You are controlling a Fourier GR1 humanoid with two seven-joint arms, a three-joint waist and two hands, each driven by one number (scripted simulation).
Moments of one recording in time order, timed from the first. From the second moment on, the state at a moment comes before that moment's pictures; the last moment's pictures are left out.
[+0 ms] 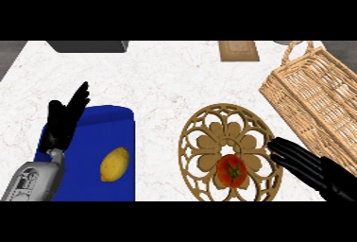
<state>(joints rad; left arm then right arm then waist) -0.22 0.29 -0.02 -1.37 -0.02 0.07 0.21 0.18 -0.36 0.02 -1.90 0.61 0.40 -0.65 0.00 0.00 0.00</state>
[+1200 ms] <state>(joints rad) -0.22 0.23 0.06 -1.39 -0.09 0.00 0.24 0.09 -0.19 0.16 -1.74 0.82 0.31 -0.61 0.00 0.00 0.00</state>
